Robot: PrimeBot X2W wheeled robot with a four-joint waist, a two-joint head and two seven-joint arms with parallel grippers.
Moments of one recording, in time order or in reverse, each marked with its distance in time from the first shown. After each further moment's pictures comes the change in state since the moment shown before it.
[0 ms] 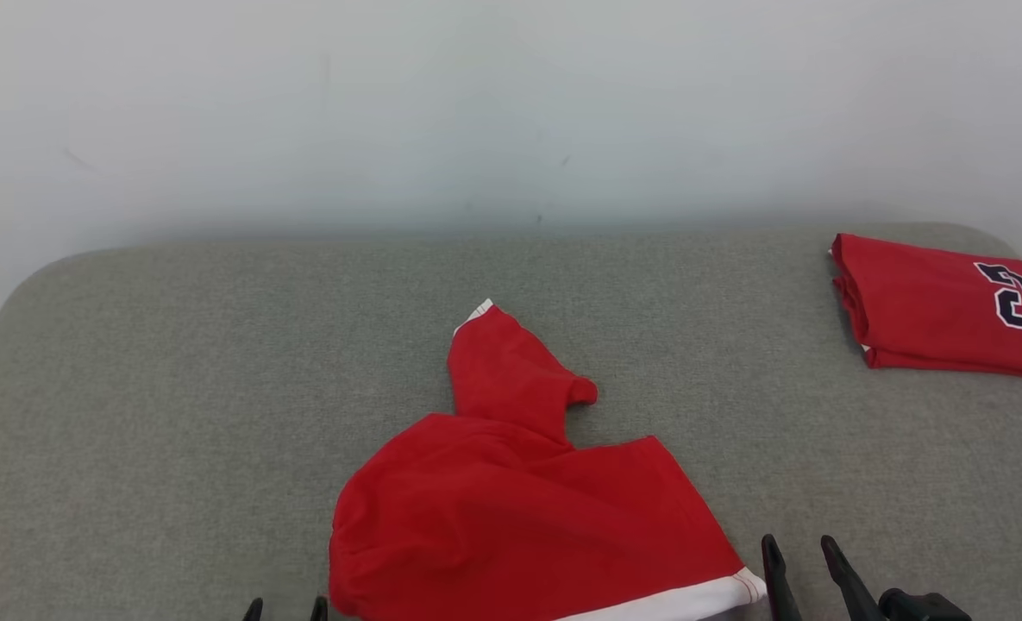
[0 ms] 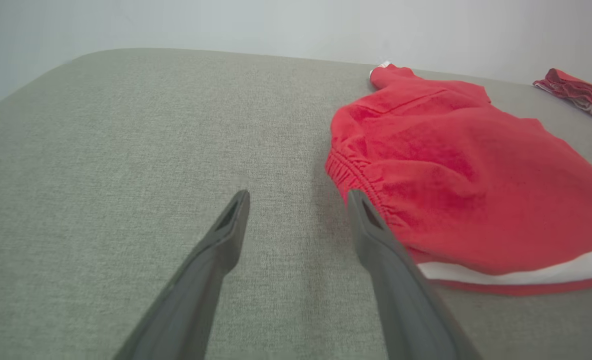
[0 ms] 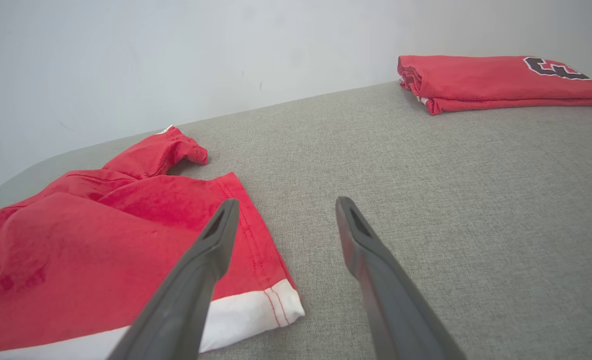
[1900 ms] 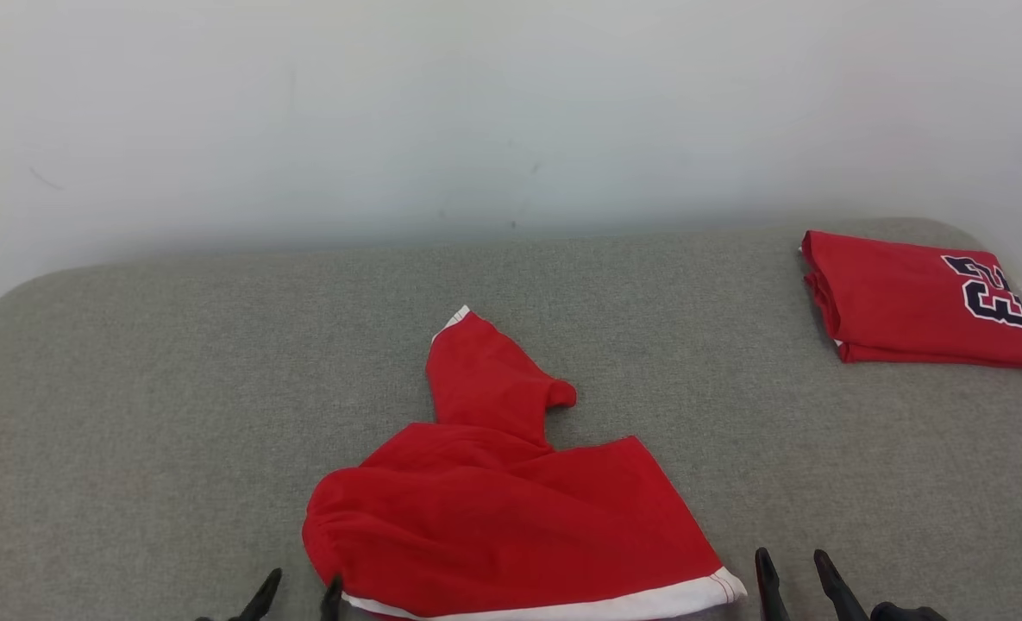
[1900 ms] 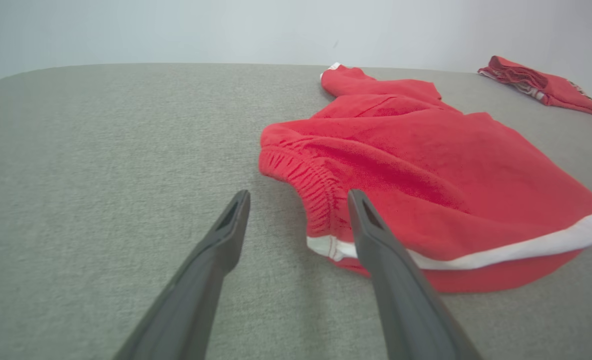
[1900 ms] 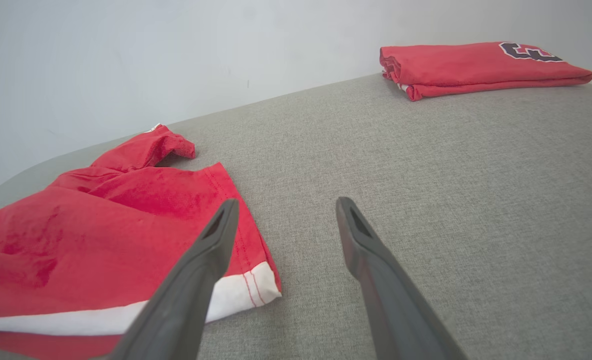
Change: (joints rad) left arm -0.126 0.055 -0.107 0.128 -0.060 -0.087 -0.035; right arm -0.007 0.013 0.011 0.055 0.007 0.000 -0.035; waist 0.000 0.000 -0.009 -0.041
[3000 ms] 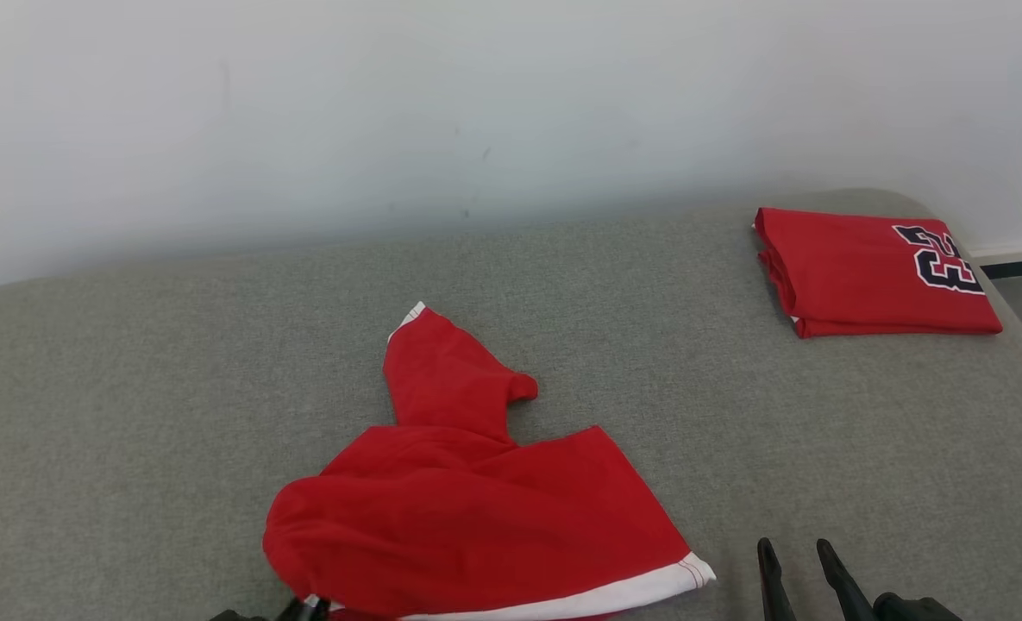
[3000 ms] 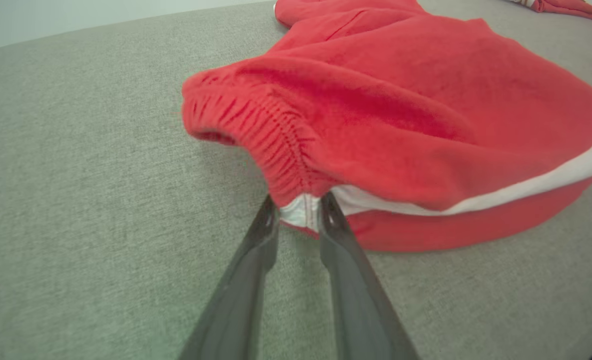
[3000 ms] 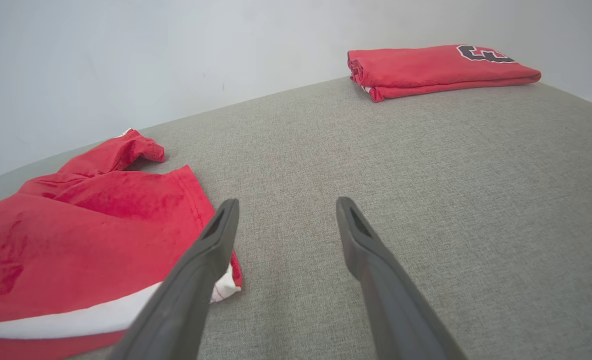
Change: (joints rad) left arm -0.074 0.057 -0.104 0.143 0.012 -0.029 0.016; right arm -0.009 -0.012 0.000 -0.005 -0.005 0.000 -0.003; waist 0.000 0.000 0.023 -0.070
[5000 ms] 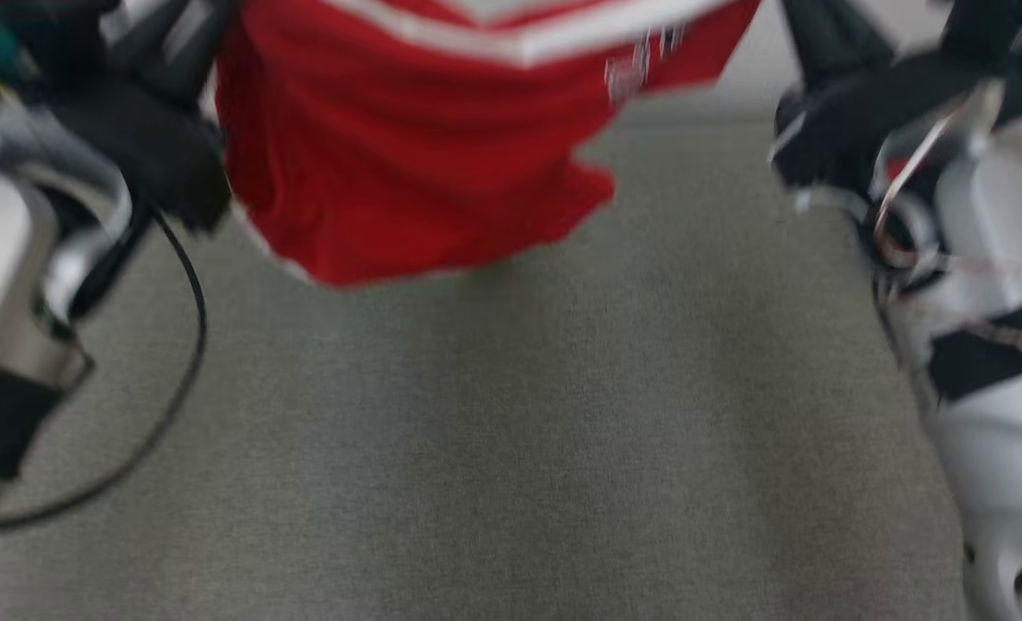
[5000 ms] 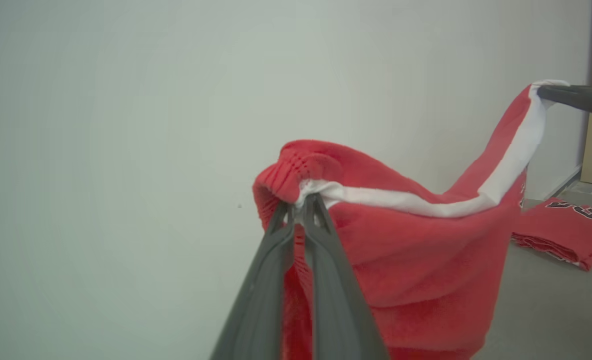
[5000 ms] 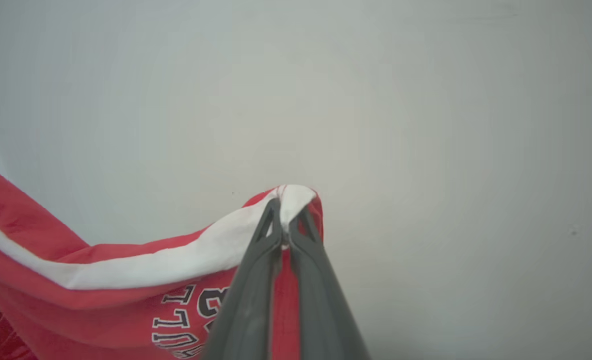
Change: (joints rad) left arm -0.908 0.244 -0.129 -0.362 -0.219 -0.008 0.341; right arm -1.018 -0.209 0.257 0.033 0.216 0.000 0.367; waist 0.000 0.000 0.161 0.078
